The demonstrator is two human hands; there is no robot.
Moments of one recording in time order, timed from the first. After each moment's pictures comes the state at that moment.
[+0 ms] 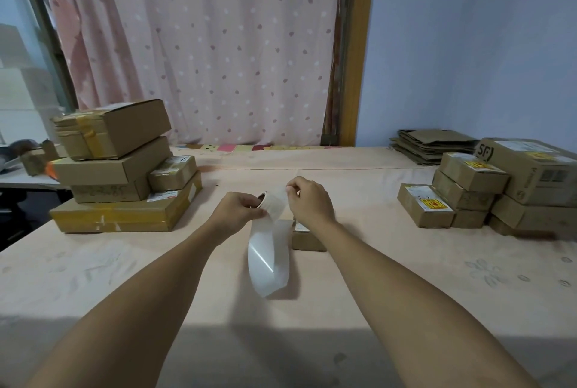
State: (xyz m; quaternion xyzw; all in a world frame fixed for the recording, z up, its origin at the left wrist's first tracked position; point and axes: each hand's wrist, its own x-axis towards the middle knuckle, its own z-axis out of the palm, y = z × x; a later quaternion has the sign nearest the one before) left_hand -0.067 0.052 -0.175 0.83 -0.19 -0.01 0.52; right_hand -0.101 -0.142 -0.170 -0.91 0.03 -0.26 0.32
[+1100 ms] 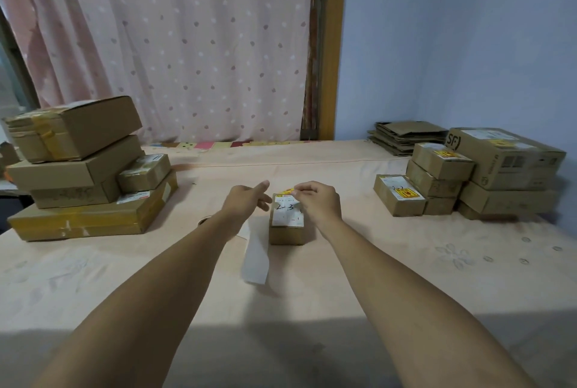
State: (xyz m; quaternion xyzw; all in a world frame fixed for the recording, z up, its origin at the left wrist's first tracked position) left_hand -0.078 -0.021 -0.164 0.82 -0.08 -0.06 0.57; right_hand -0.118 -0.203 -0.195 -0.76 0.14 -0.24 0.59
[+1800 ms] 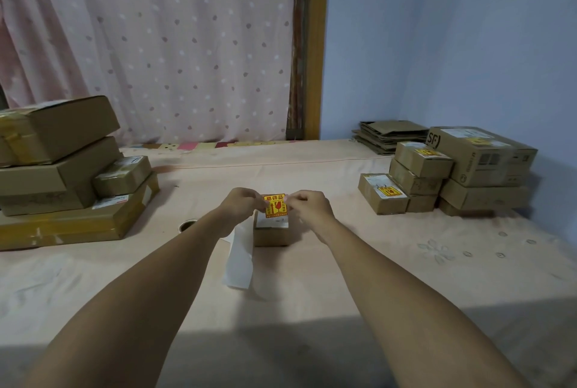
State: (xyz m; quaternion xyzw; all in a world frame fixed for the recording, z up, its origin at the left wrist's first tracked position) left_hand -0.070 -0.048 -0.169 0.83 -0.14 -0.11 0.52; right_hand -0.126 -0.225 -0.200 -0.80 0.15 -0.16 0.56
